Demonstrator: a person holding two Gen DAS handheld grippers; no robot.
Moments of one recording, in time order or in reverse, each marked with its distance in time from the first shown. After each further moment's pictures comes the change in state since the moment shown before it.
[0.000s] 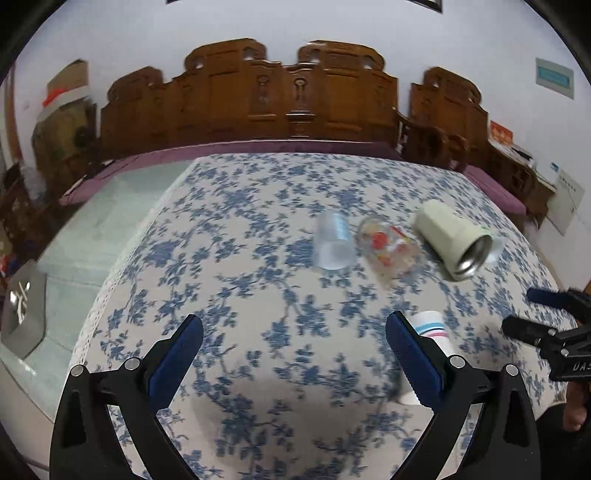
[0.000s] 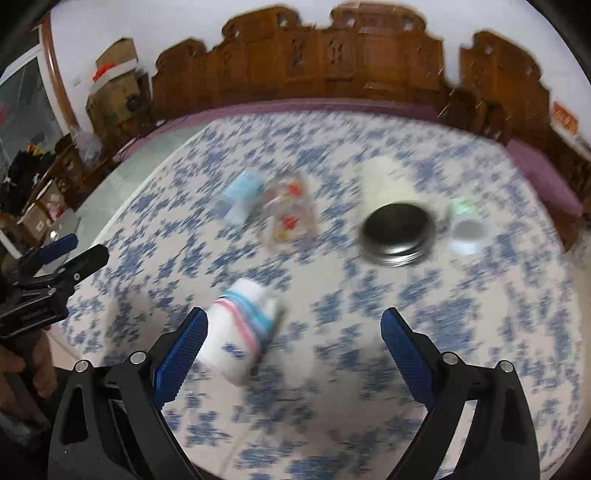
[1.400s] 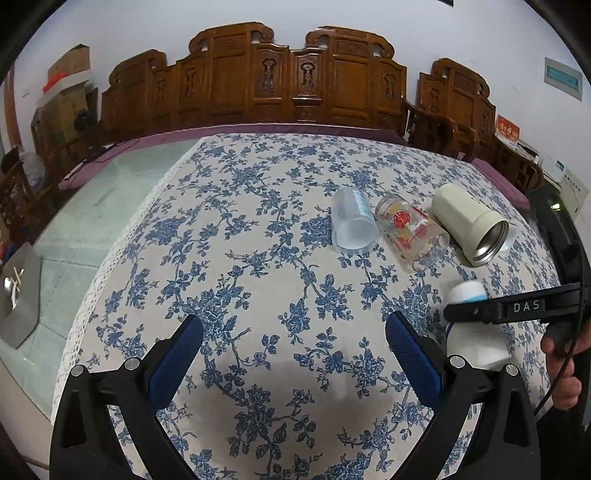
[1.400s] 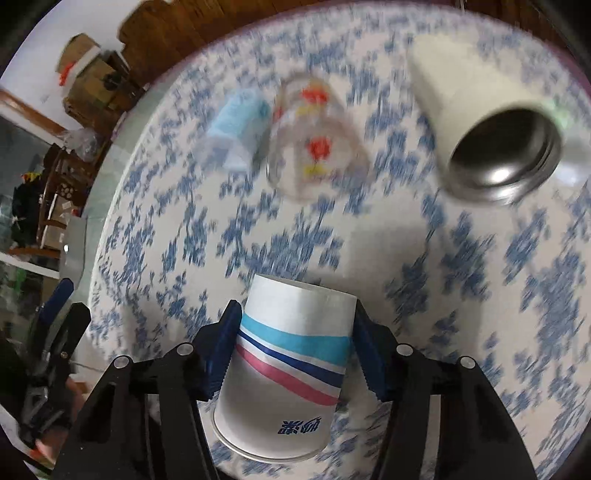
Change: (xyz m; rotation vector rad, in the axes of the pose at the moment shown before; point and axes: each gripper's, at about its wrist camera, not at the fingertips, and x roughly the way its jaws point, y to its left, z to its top) left arm 0.019 0.015 -0.014 -0.003 0.052 0.001; right arm 0.094 -0.007 0.026 0.186 0.282 0.147
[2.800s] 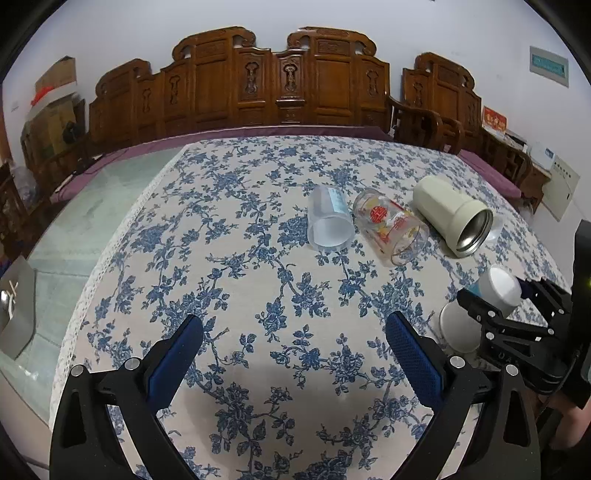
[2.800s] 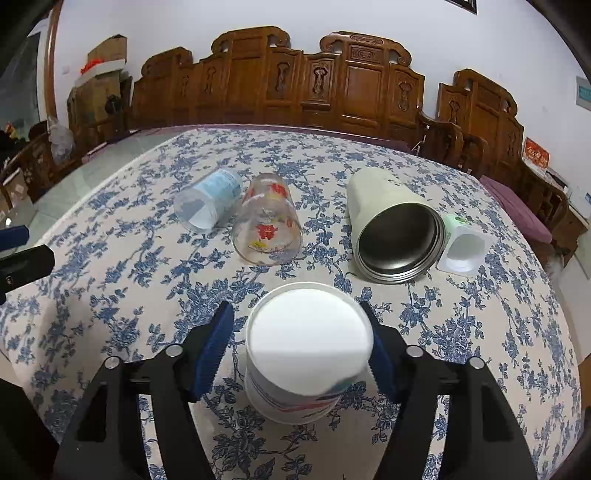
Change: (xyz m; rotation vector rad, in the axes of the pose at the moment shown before) left arm -0.006 -0.021 -0.003 0.032 -0.018 -0.023; right arm -0.033 0.016 -0.062 -0.238 -0.489 -0.359
